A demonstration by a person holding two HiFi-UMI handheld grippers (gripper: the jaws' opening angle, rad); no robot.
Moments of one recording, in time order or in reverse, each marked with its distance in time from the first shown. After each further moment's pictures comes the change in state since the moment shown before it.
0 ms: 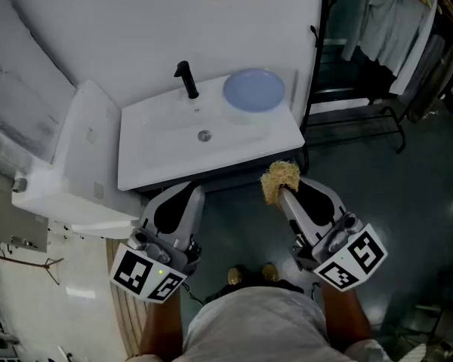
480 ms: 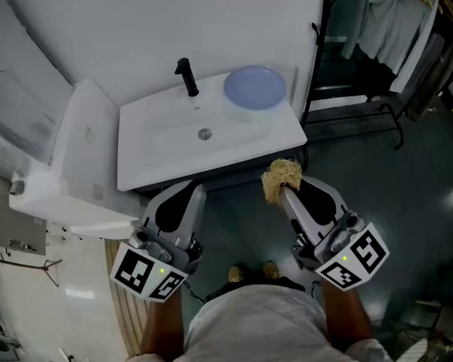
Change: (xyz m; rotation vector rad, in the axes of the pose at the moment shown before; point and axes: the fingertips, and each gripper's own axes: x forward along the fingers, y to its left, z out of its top) left arm -0.003 0.017 -0.005 -0.016 -0.001 -0.015; right arm 0.014 0.007 -0.002 -0.005 -0.011 -0.002
